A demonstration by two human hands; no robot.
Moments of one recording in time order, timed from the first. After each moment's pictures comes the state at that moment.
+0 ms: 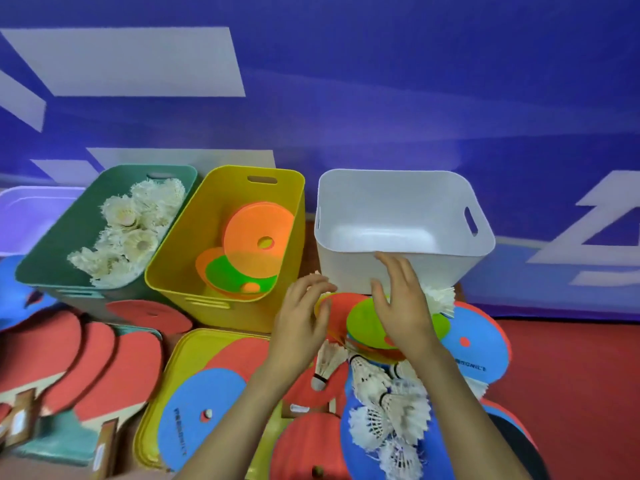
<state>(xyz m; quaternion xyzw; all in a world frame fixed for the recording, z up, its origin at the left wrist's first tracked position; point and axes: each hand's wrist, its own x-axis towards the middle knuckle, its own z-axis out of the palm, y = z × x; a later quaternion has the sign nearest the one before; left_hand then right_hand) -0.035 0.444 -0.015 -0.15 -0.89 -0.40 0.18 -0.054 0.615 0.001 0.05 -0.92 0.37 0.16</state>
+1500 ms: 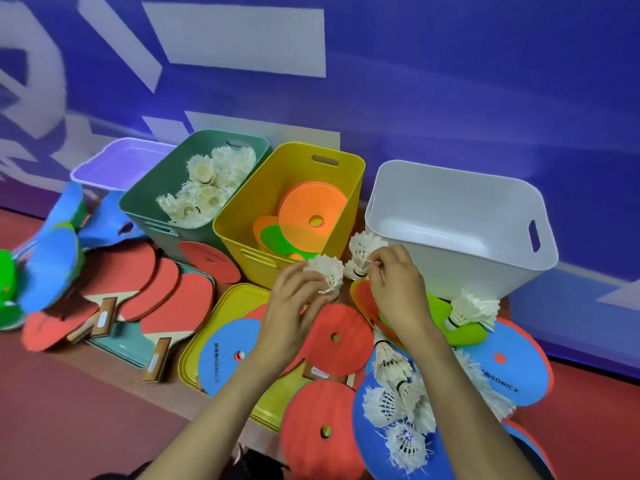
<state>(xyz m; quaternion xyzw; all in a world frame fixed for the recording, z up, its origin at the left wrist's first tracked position) 0.021 0.400 -0.014 -0.11 -0.90 -0.33 0.26 -0.051 0.571 0.014 0.14 -0.93 0.34 0.10</state>
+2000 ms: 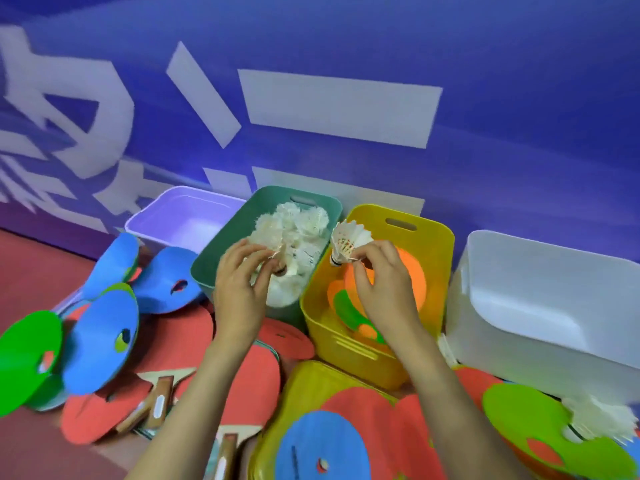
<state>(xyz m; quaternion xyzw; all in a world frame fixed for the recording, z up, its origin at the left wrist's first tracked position) -0.067 0.160 0.048 0.08 -0.86 -0.30 0.40 -0.128 0.355 0.062 0.23 -0.85 0.43 0.19</state>
